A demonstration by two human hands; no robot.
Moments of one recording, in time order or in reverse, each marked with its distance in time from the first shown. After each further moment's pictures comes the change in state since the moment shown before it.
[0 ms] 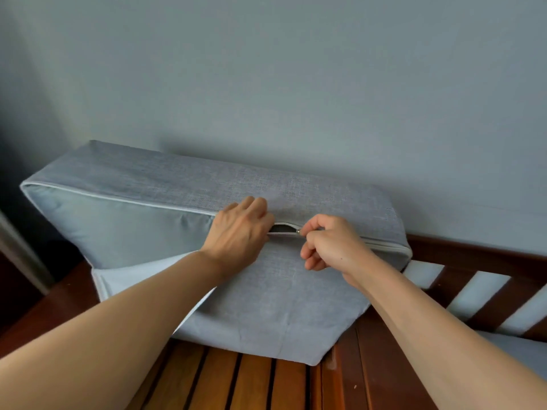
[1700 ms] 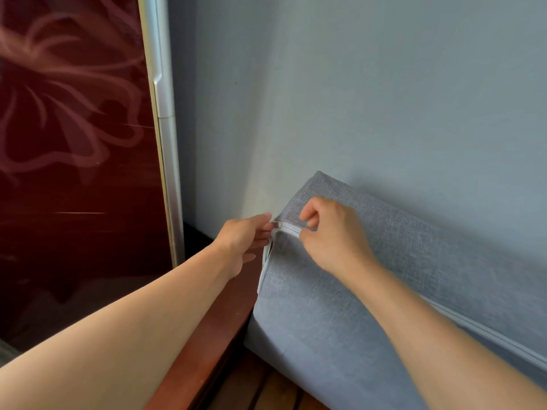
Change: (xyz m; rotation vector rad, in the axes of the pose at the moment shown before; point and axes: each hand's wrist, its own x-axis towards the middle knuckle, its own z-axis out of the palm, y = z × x) left_hand -0.191 -0.348 -0.025 -1.512 -0.040 -1.669; right_hand 0.093 -0.223 0.369 -0.670 0.034 -0.590
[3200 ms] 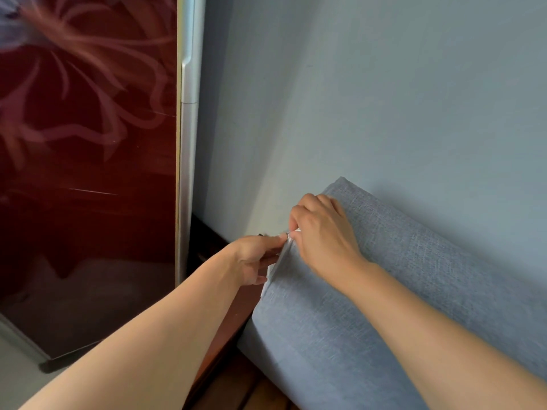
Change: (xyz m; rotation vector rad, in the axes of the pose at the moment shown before) left_hand 0.041 -0.034 -0.005 -0.212 -0.240 -0.216; right_hand 0.032 -0.001 0.046 -0.402 0.064 -0.488
